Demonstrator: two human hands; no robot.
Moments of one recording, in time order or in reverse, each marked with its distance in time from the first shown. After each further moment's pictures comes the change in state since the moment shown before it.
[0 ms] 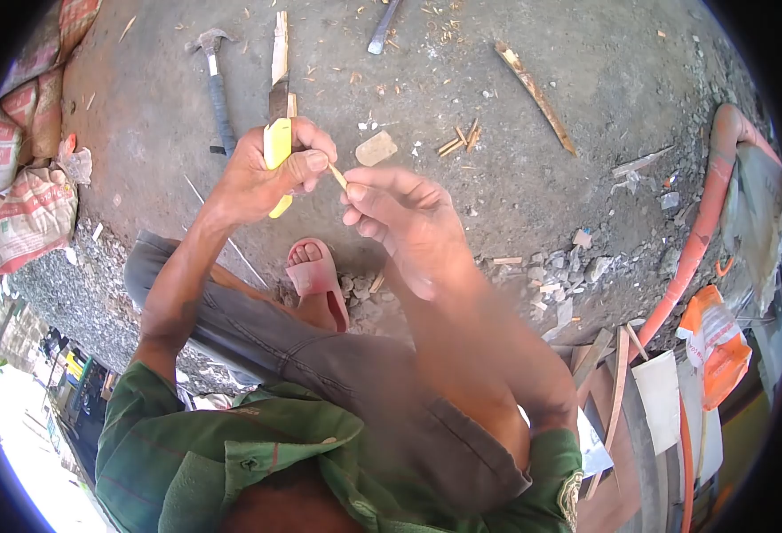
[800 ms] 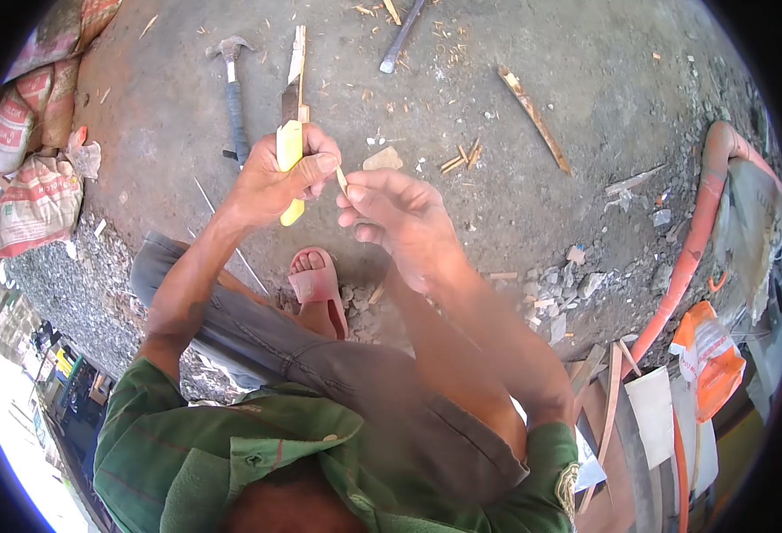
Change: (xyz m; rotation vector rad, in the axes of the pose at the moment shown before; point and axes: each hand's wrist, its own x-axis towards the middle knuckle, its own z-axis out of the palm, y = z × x) left_hand -0.008 -0.002 -0.001 -0.057 0.054 0.013; right_hand 0.006 -0.003 0.011 -0.116 -0.034 0.044
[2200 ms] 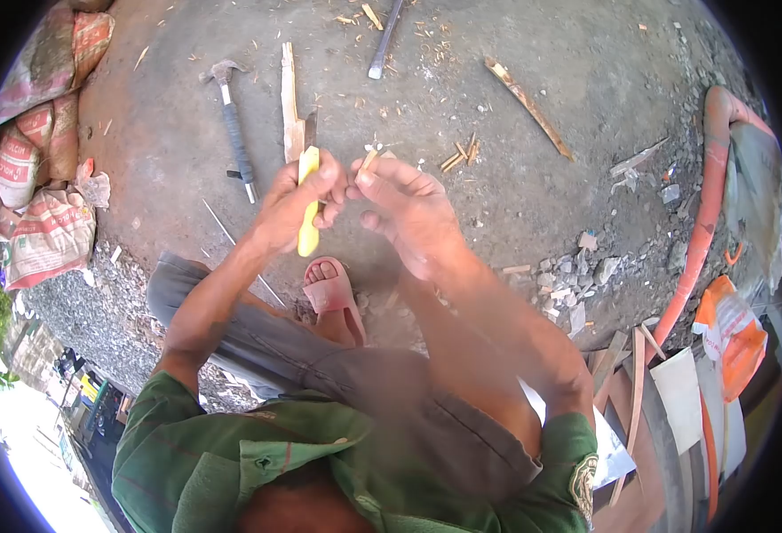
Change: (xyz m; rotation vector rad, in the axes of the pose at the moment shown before) left_hand 0.001 -0.021 0.013 -0.250 -0.012 -0.180; right_hand 0.013 0.005 -0.008 0.185 0.065 -0.068
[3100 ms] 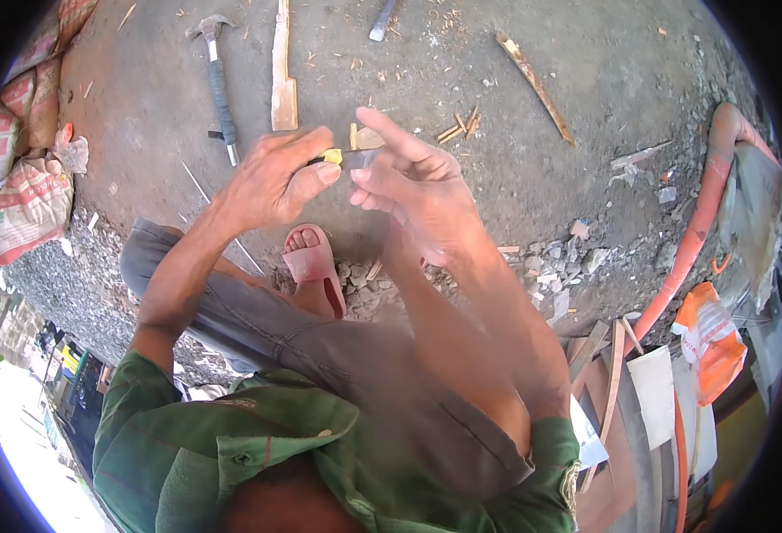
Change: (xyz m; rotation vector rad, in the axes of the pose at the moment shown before) left_hand -0.009 0.015 -0.001 1.023 -0.066 0.550; right_hand -0.013 -0.012 -0.010 -0.150 -0.148 -0.043
